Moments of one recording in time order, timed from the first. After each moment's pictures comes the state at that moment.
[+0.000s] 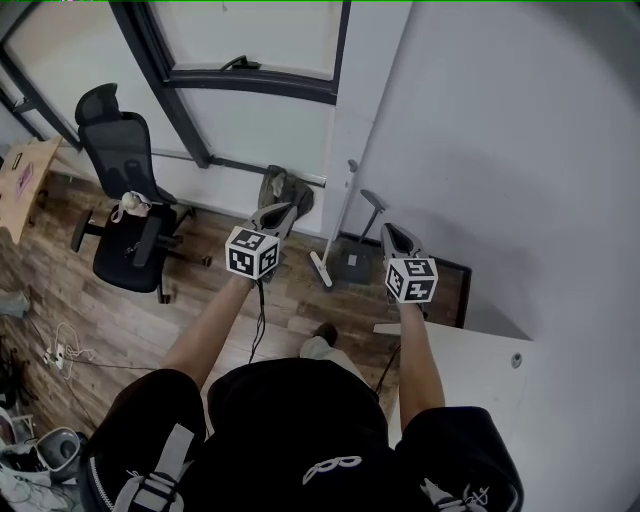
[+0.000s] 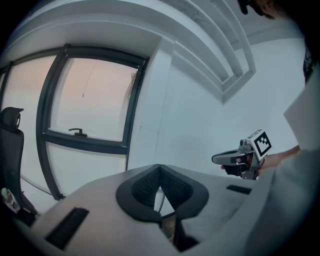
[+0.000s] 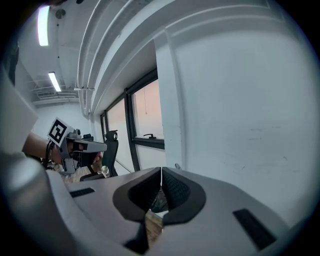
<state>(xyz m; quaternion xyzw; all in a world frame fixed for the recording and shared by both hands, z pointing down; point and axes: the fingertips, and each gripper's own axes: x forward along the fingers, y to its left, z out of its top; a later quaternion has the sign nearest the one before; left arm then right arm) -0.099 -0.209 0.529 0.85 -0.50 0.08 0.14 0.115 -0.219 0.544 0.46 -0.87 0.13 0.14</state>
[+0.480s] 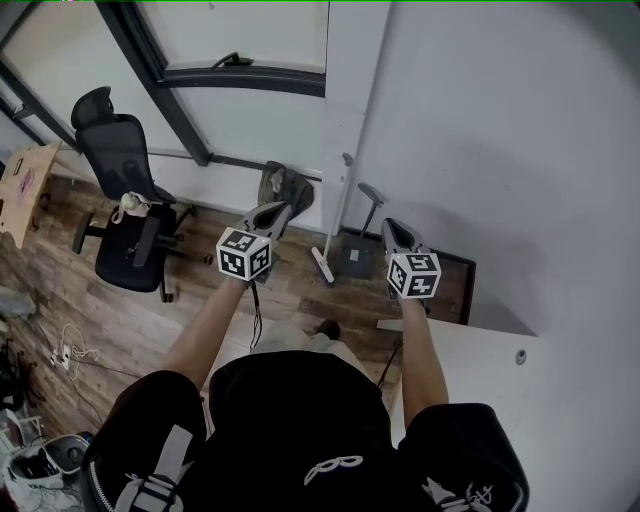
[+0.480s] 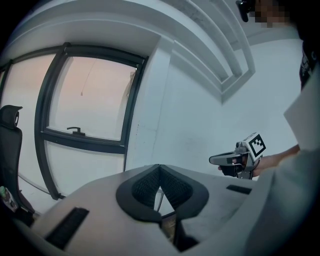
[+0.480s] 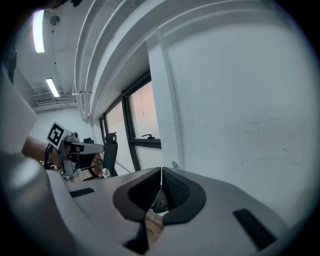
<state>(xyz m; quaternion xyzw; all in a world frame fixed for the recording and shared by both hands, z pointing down) -0.088 -0.208 0.534 0.85 -0.50 0.08 0.15 0.137 -0.227 0.558 0.45 -0.87 0.15 0.13</state>
